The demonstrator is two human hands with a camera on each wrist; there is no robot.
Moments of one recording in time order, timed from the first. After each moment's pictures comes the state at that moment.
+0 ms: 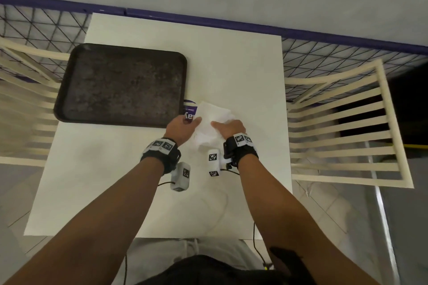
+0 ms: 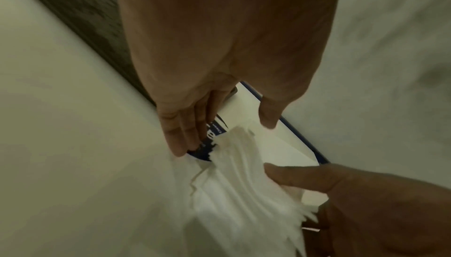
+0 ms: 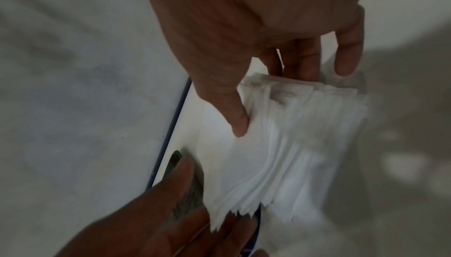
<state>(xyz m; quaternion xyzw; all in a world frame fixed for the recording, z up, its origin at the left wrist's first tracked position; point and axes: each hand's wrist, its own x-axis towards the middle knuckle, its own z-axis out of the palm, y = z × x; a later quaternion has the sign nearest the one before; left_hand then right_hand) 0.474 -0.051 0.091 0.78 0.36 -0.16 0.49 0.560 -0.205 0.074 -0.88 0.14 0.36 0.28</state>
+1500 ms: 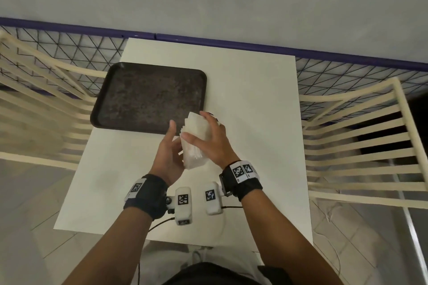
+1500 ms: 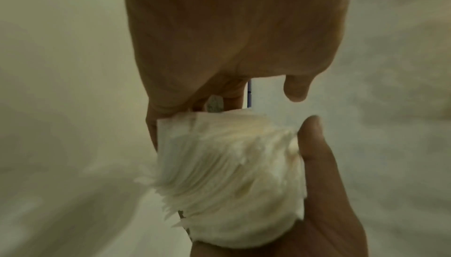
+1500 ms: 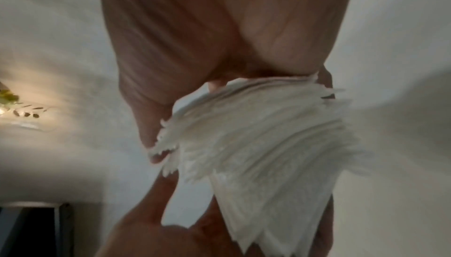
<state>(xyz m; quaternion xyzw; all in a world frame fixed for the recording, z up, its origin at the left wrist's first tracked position) 0.372 -0.040 0.173 0.40 0.39 -0.03 0.83 0.466 -0.157 0.174 -0.79 -0.14 0.31 0.51</state>
